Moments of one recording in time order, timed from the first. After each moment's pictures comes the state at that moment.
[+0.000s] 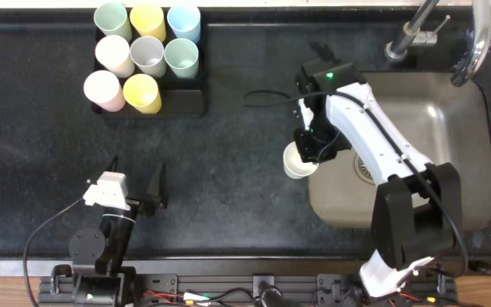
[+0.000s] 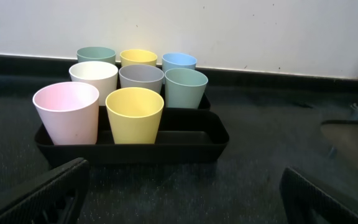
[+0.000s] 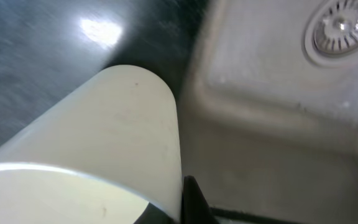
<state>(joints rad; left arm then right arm) -0.02 0.02 0.01 -0.07 0.17 -0.12 0.34 1.85 1.43 -1.33 -0.07 0.10</state>
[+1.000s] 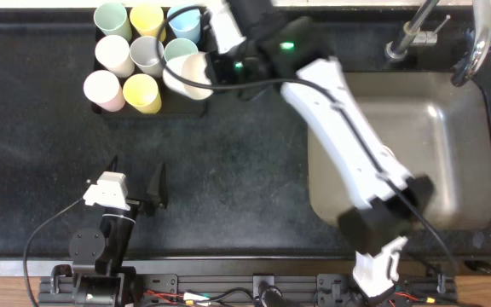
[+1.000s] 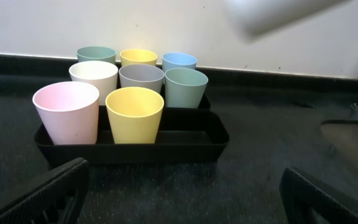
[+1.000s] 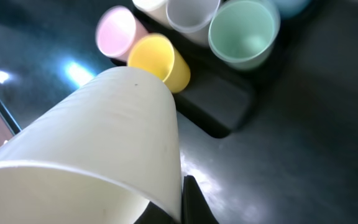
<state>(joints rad) -0.02 0.02 0.01 -0.07 0.17 -0.12 0.59 2.04 2.14 -1.11 -0.39 0.20</state>
